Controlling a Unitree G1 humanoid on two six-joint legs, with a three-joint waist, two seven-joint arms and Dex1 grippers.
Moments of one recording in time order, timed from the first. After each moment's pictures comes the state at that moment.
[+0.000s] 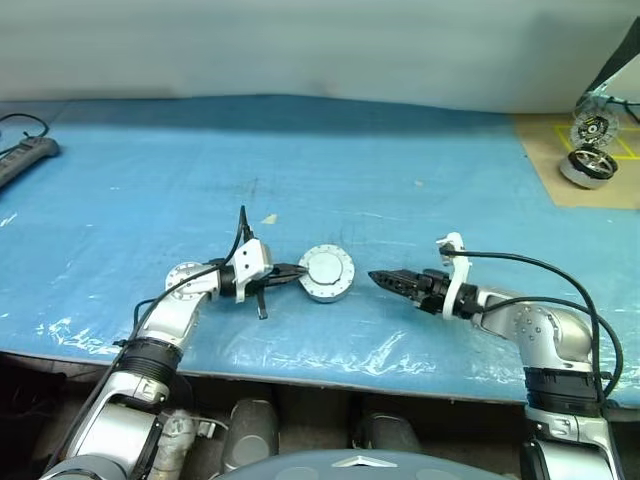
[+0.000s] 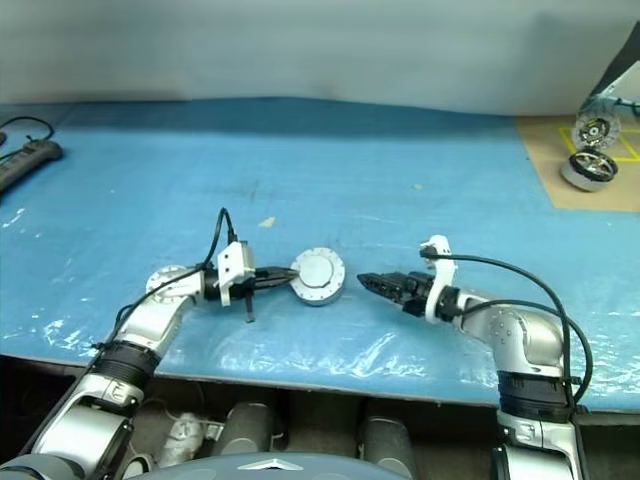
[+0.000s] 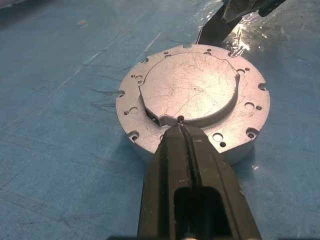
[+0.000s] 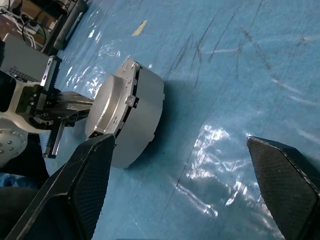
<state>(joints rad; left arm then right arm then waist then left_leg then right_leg) -0.39 0.40 -0.19 0.37 -0.16 -0.21 -1.11 -0.21 -0.40 -0.23 -0.15 0.68 1.14 0.69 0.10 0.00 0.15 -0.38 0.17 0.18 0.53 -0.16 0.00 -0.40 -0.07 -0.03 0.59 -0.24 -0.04</state>
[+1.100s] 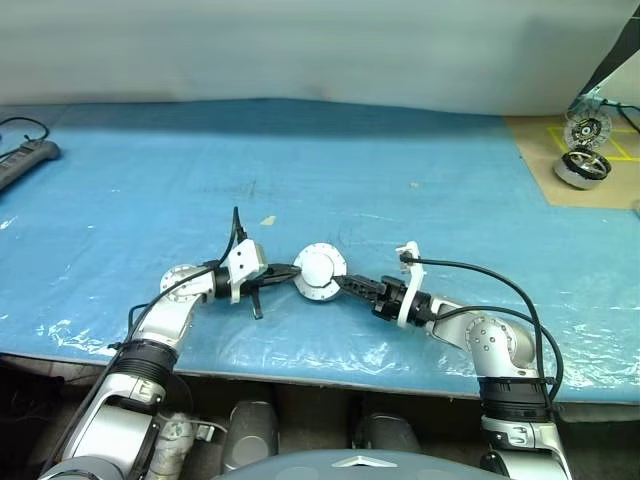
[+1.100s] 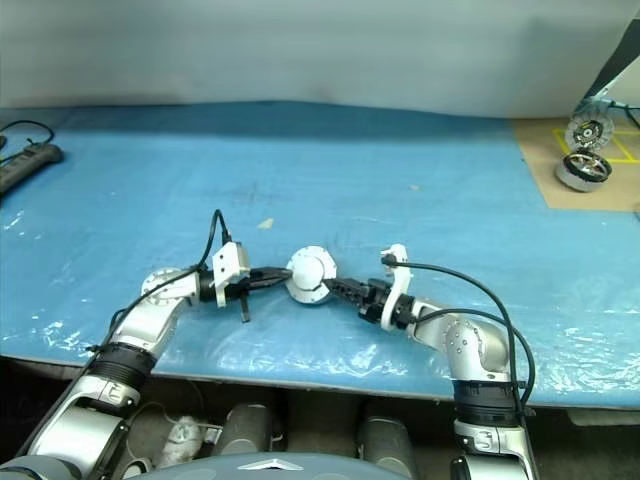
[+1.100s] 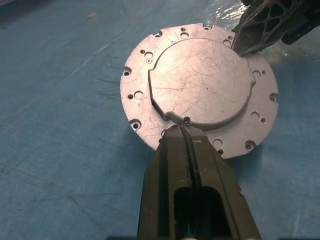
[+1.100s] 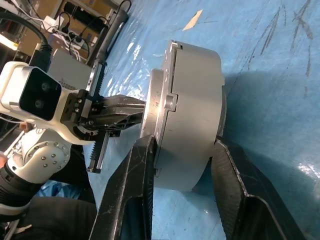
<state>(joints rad) -0.38 0.40 -0.16 0.39 -0.19 -0.19 -1.11 -0.21 -0.21 -0.11 -0.12 0.73 1.06 0.59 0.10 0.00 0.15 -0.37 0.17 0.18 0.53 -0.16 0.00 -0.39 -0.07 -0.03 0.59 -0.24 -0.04</state>
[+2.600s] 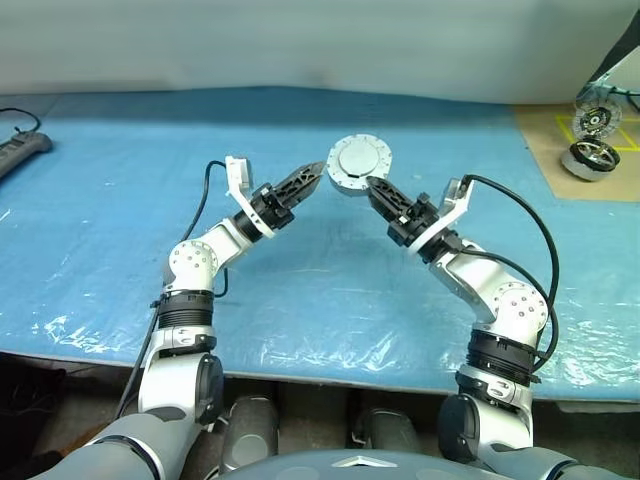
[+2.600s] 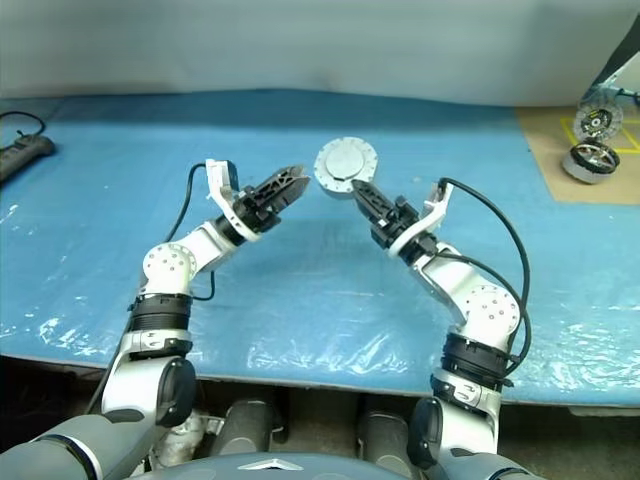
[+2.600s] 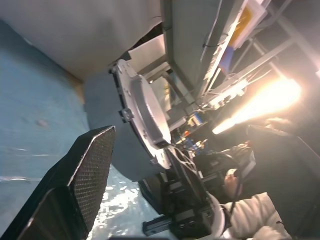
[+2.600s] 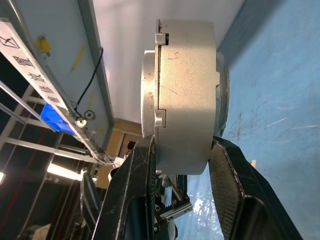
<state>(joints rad) -0.67 0.08 0.31 0.32 -1.01 0.90 -0.77 -0.46 -0.04 -0.46 -0.07 1.48 1.04 -0.09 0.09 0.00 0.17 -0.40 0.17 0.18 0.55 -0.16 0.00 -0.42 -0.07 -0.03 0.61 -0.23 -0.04</state>
